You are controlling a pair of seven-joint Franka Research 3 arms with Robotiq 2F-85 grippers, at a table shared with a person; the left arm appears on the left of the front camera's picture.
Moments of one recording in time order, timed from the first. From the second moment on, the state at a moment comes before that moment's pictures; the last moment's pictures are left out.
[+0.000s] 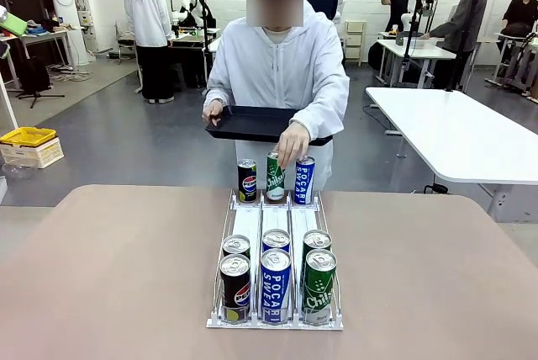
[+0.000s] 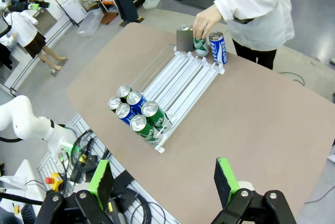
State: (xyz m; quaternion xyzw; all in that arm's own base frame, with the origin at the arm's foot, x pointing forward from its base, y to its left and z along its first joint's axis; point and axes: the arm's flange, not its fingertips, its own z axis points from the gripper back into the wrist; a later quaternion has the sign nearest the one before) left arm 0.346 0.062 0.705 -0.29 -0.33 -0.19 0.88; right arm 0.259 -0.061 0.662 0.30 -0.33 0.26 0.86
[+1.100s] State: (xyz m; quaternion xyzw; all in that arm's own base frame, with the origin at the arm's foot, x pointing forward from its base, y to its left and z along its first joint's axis) left arm 0.346 0.062 0.705 -0.29 -0.33 -0.19 0.88; right arm 0.259 -0.061 0.662 0.30 -0.33 0.26 0.86
